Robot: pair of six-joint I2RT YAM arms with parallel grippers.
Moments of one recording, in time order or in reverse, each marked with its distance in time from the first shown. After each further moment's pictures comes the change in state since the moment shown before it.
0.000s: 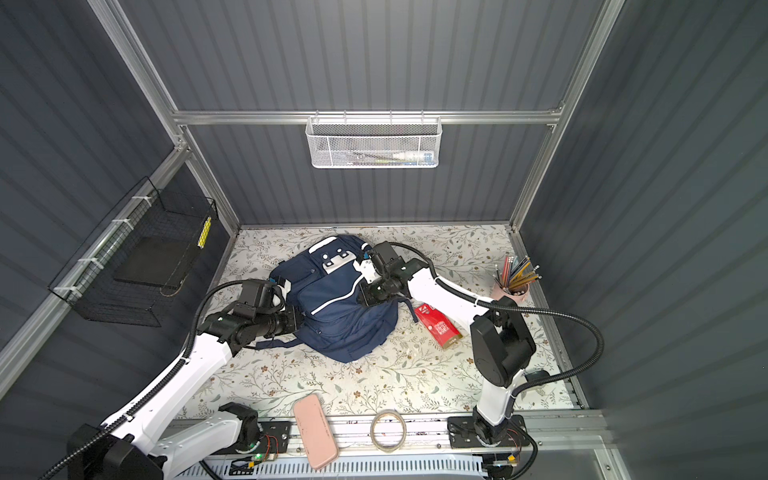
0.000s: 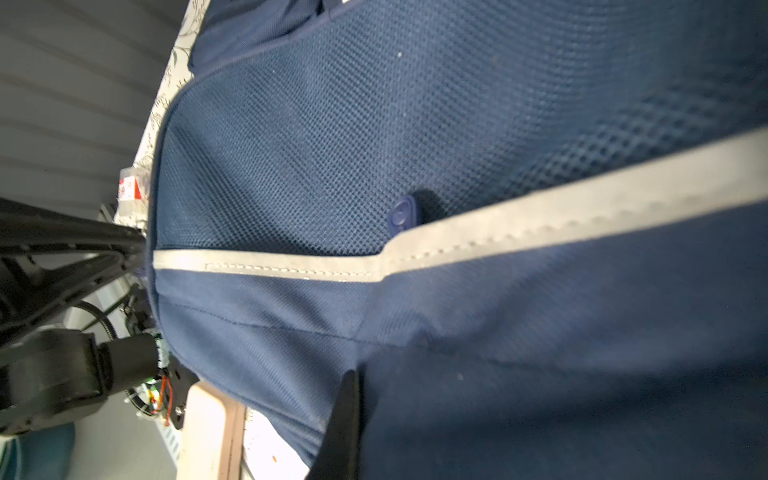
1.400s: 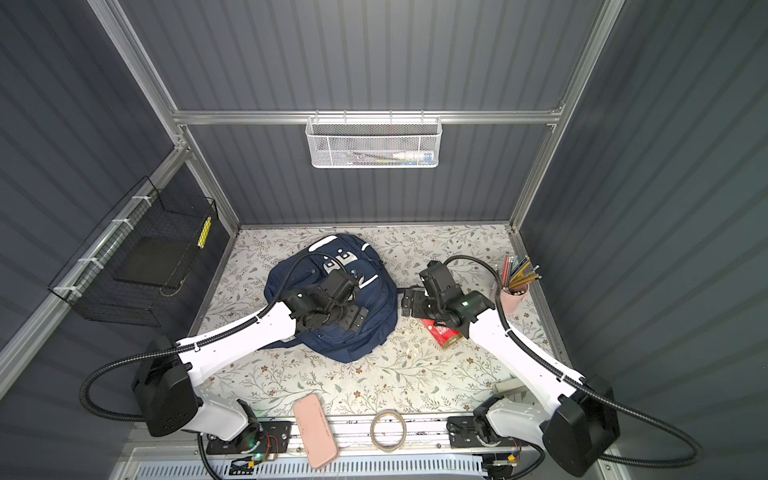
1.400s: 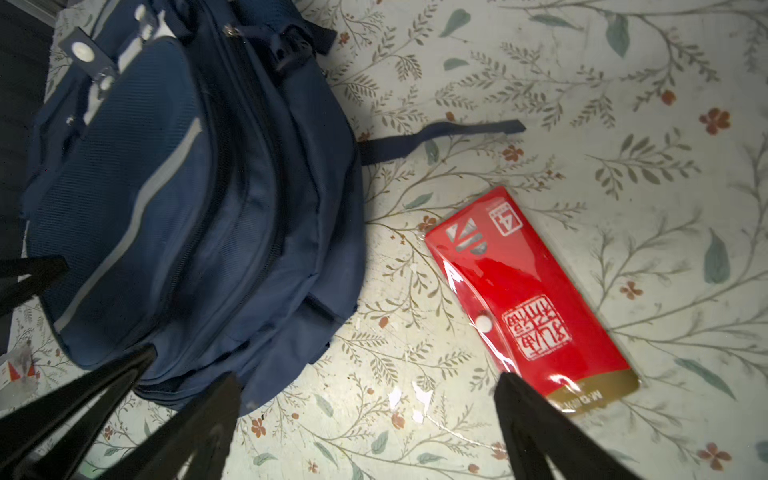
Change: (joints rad) left arm -0.513 0.474 0.363 0.010 -0.445 0.280; right arm -0.127 -0.602 -0.483 -0.039 0.407 0.356
